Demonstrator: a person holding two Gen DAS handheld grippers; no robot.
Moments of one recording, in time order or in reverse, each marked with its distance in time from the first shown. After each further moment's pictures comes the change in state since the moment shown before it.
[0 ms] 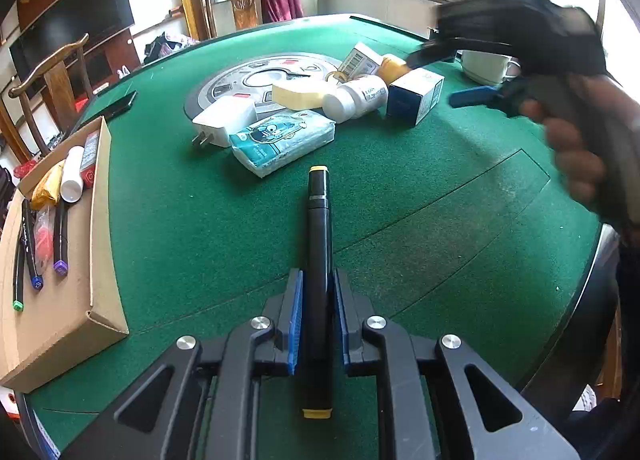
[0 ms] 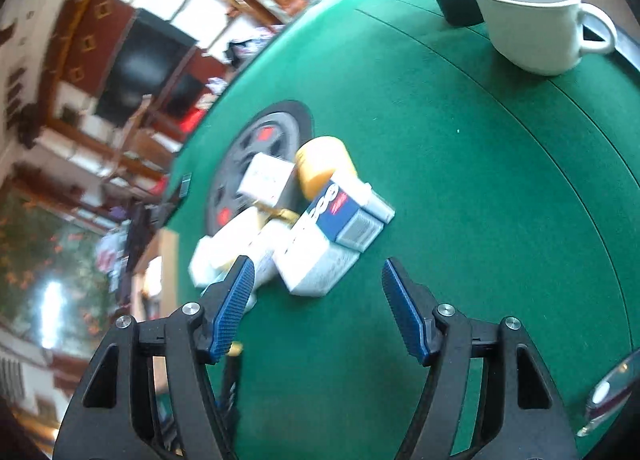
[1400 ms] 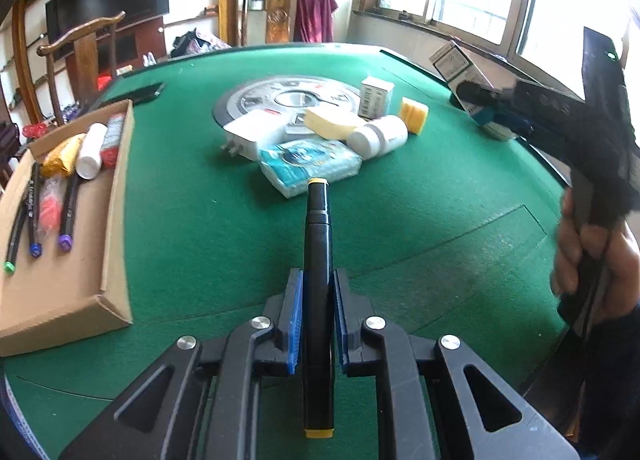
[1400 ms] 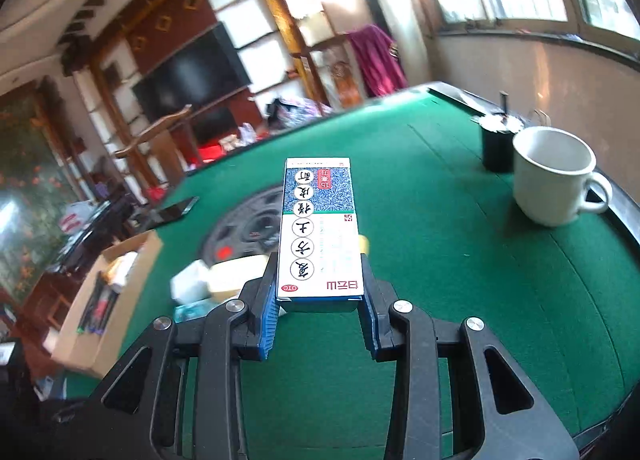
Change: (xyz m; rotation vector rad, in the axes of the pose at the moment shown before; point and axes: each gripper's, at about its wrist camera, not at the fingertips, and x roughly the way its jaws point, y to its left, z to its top) left arm -0.010 0.022 0.003 -0.174 -0.094 -0.017; right arm -0.047 0.037 -0.044 -0.411 -0.354 0.067
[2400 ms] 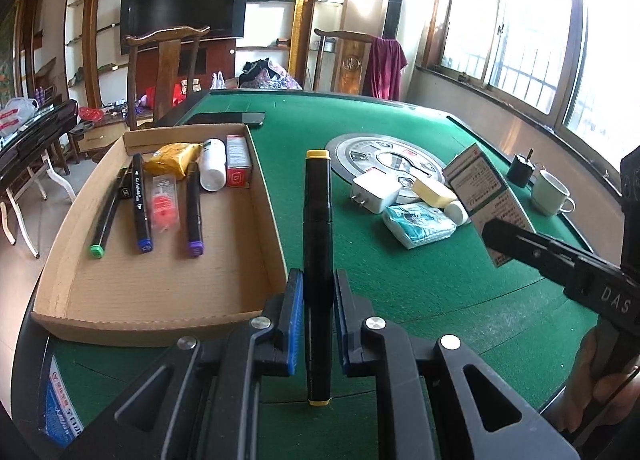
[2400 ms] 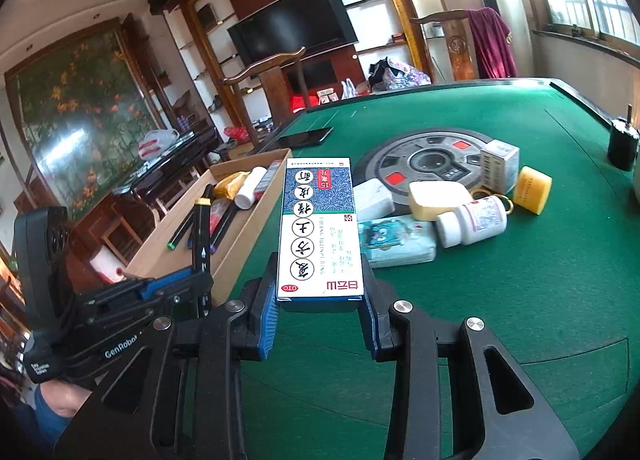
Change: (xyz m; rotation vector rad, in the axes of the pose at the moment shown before) left arm -0.054 0.083 -0.008 -0.175 -0.175 0.124; right arm 0.000 0.123 -0.057 -0.191 0.149 0.244
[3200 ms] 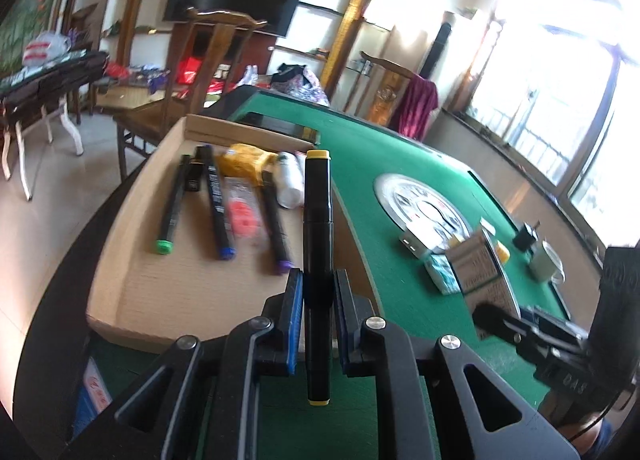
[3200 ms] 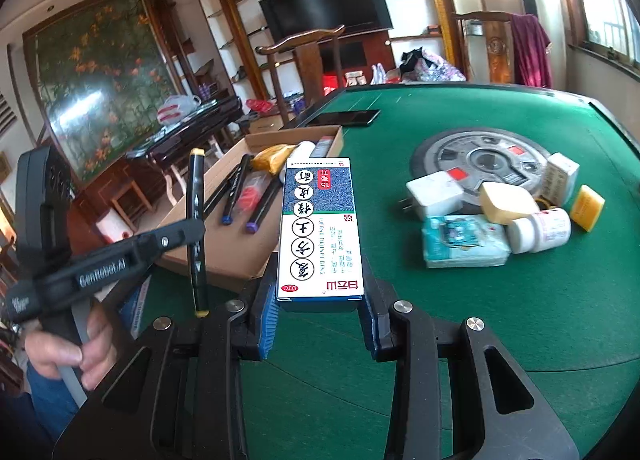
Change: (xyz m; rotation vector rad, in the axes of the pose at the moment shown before) left arm -0.023 0.097 0.014 -0.246 -0.044 -0.043; right arm 0.037 0.054 0.001 -0.108 0.090 0.056
